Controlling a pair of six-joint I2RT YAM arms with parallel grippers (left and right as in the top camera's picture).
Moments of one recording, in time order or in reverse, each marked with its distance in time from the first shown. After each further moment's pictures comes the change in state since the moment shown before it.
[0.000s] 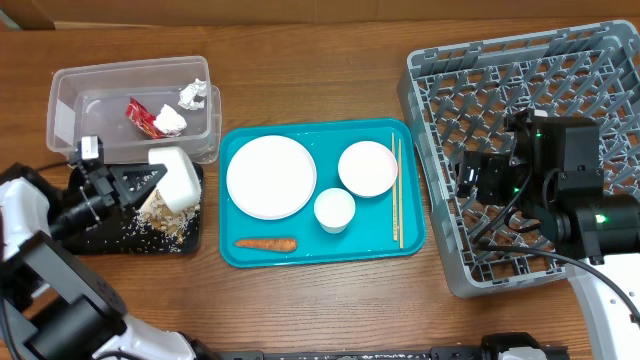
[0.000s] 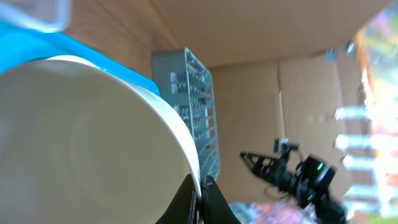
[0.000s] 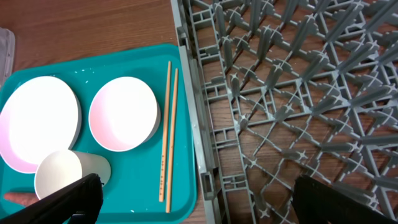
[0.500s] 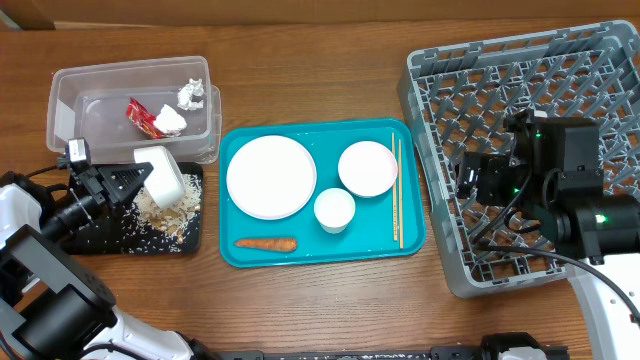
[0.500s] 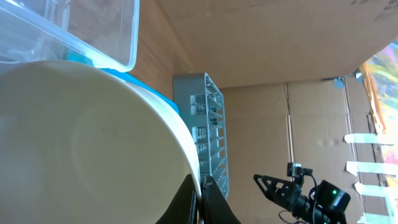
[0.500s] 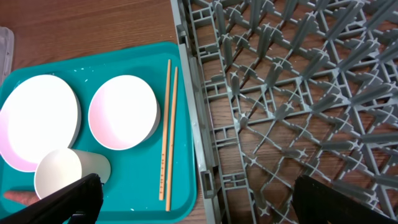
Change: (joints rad) left arm 0.068 0.074 -0.002 0.240 -0.003 -0.182; right arm 0.000 0.000 0.000 -0.007 0.000 0.000
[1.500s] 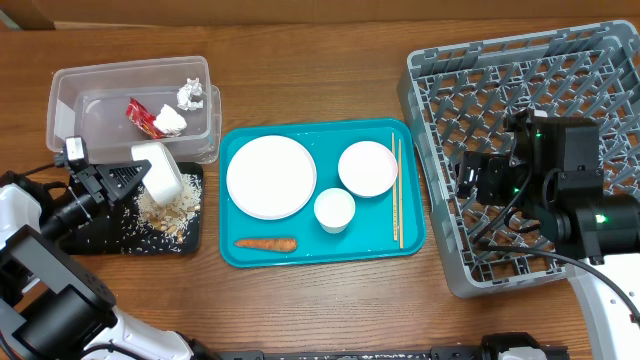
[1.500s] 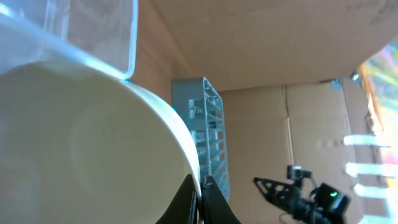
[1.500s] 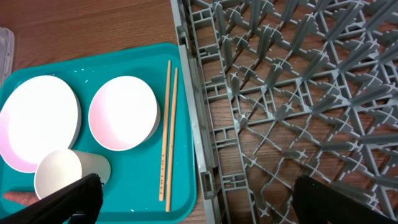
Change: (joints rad) left arm -0.001 -0.001 0.001 0.016 0.014 -0.031; right arm 0.000 0.000 0.000 0.002 0.000 0.000
